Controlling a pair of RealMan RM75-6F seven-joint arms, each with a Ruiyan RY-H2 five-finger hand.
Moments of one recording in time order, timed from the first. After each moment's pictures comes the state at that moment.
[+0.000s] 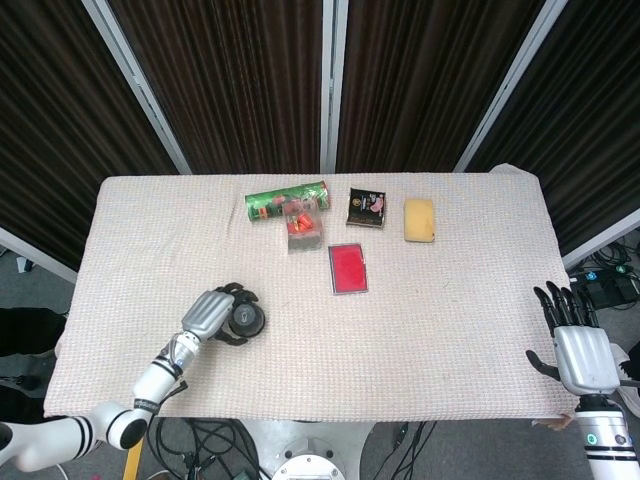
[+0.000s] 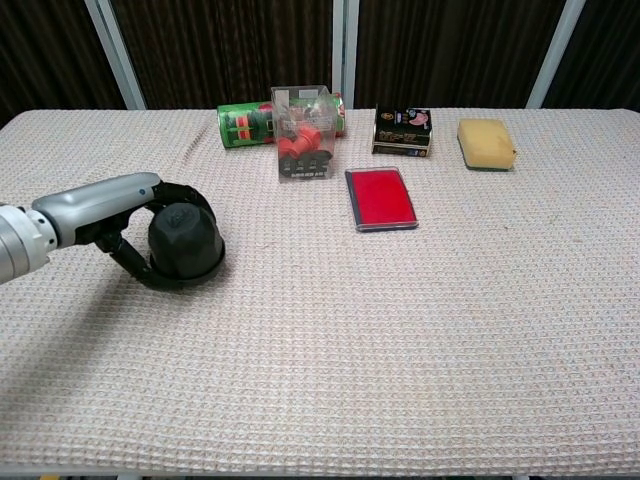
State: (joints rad) left arm -0.60 -1.63 -0.09 -1.32 1.34 0.93 -0.09; right arm 0.11 -1.12 0.06 -1.68 -1.44 1.41 -0.20
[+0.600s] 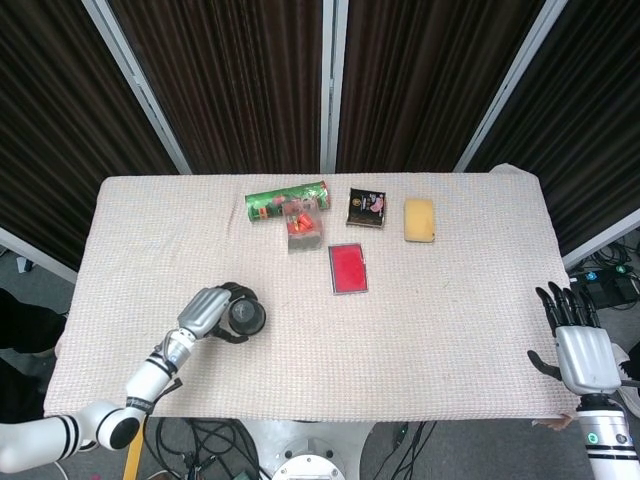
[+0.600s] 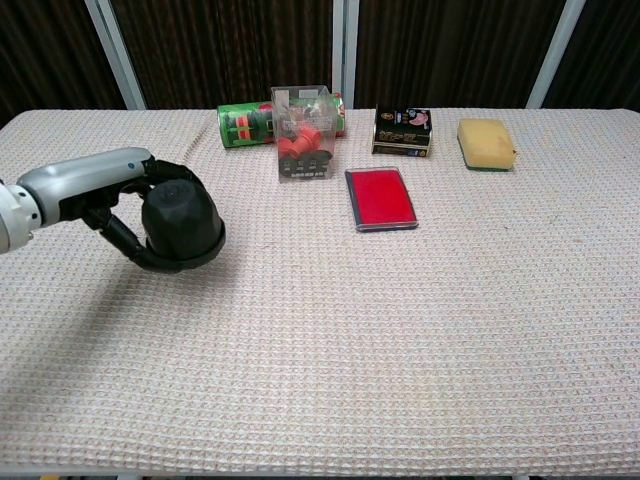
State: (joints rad) left arm -0.61 -1.54 -0.12 -1.46 1.29 0.90 -0.13; right arm 0.11 -1.12 0.06 -1.67 -1.43 1.40 -0.19
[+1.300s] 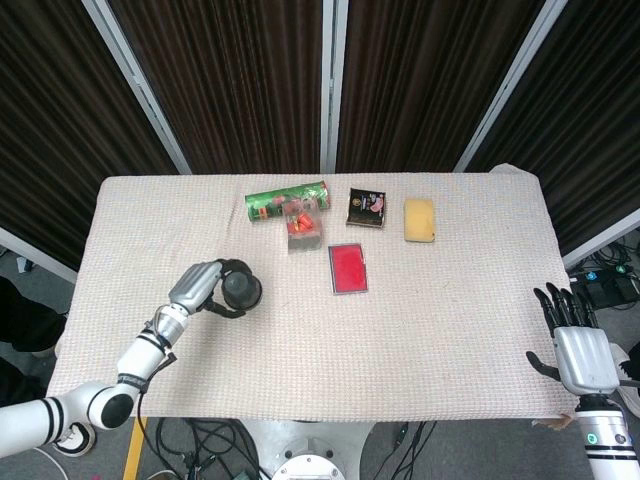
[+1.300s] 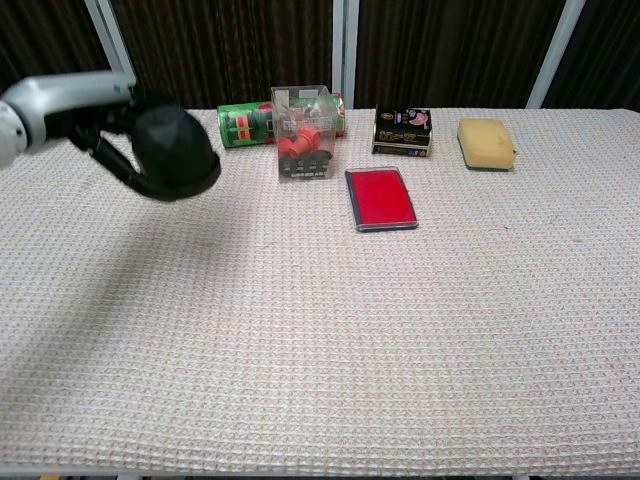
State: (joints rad) left arm -0.67 -1.43 -0.20 -1.54 1.09 0.80 -0.12; right arm 0.11 -1.12 0.06 -1.67 -1.44 1.41 -0.19
